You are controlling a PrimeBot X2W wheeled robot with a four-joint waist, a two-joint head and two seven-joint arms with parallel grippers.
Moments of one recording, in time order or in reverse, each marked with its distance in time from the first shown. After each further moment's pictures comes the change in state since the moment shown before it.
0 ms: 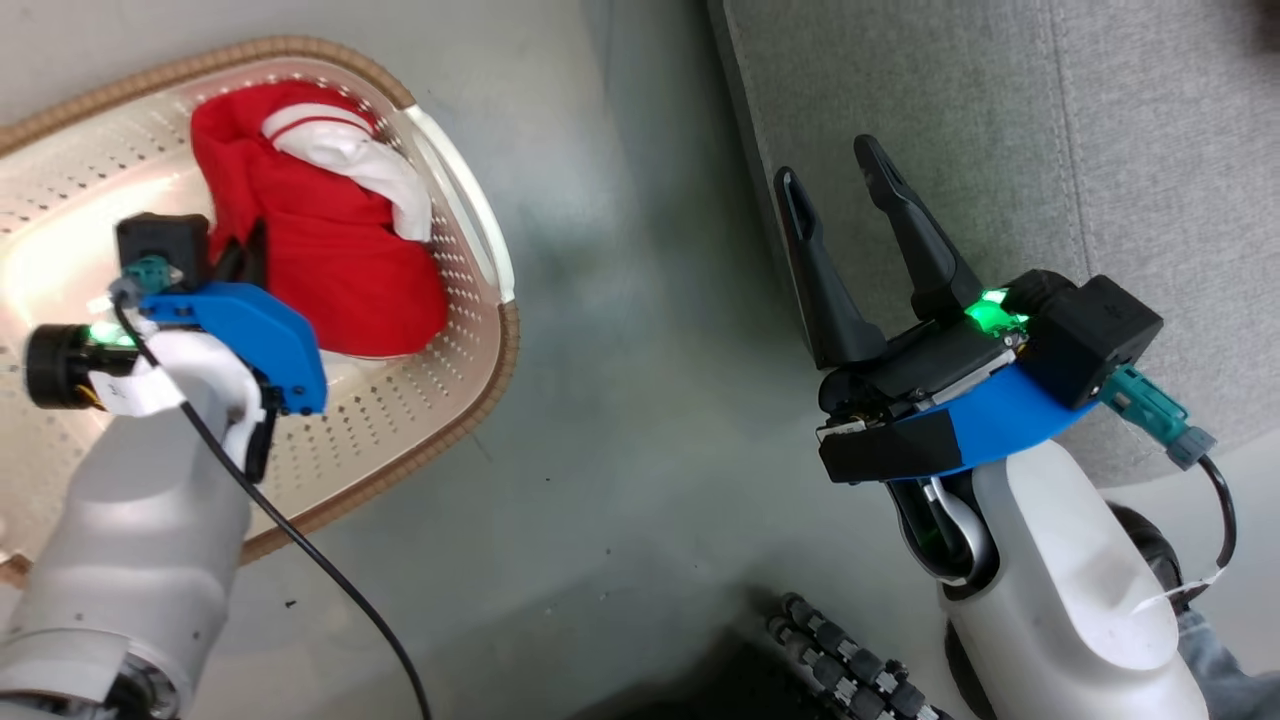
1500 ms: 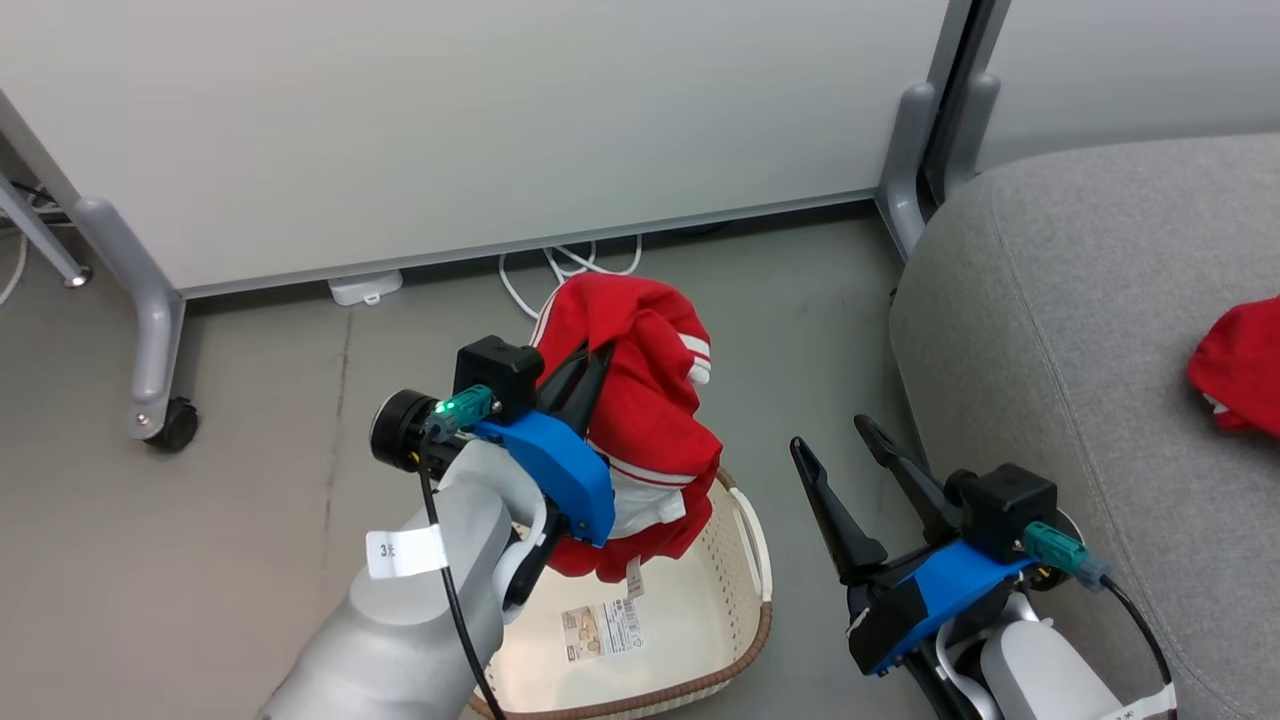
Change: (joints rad) left arm 0.263 -0.214 -0.111 -0.350 0.012 -0.057 -0.028; right arm 0.269 -0.051 -0.008 0.172 -0.071 0.000 0.108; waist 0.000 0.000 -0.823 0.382
